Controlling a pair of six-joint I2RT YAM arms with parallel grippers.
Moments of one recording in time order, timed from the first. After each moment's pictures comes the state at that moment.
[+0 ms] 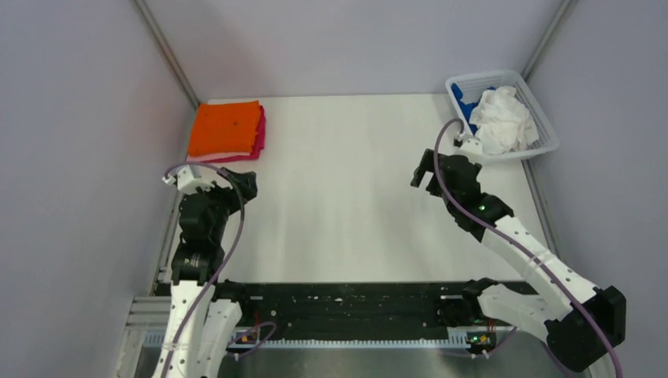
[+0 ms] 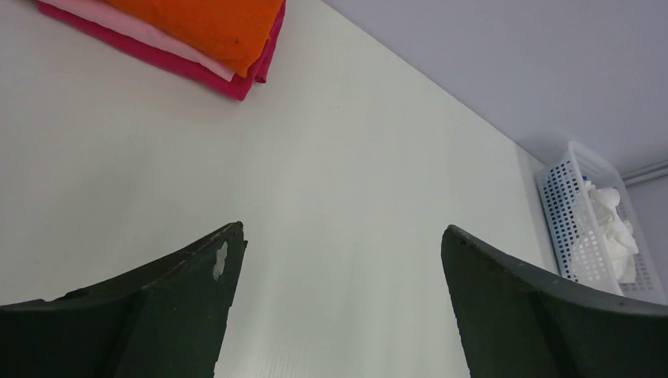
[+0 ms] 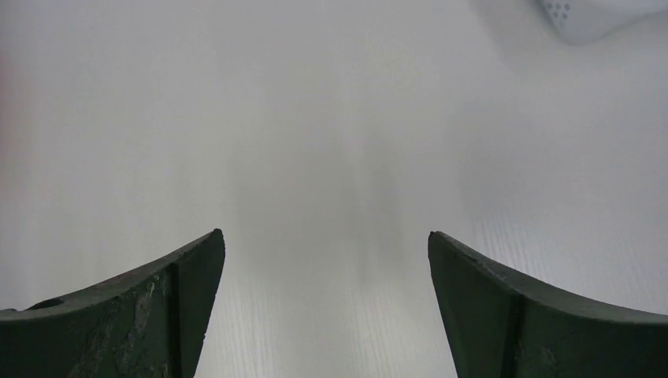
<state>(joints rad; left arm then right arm) -0.02 0.52 0.61 -0.26 -0.04 -0.63 0.49 0.99 0.77 -0.32 0.40 0.55</state>
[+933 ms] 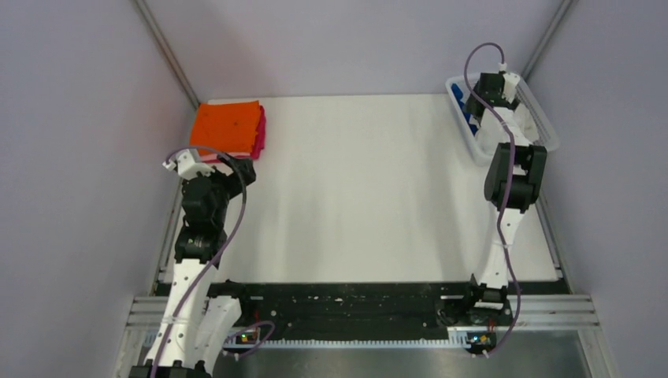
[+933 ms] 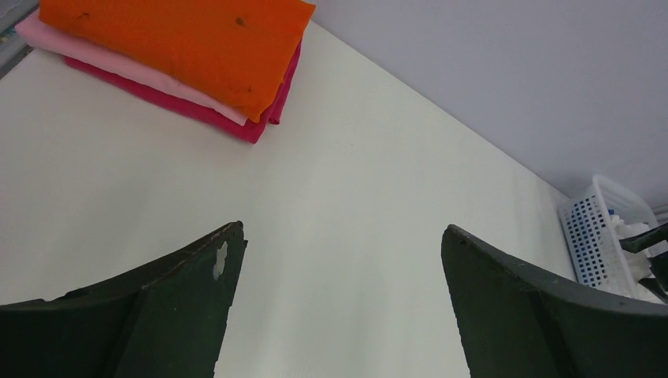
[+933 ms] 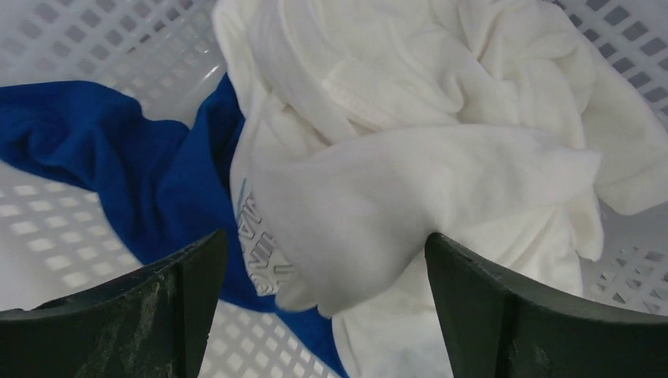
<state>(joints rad) -0.02 0.68 0.65 -0.12 -0.11 -0.60 -0.10 2.23 1.91 -0.32 0.42 0.34</state>
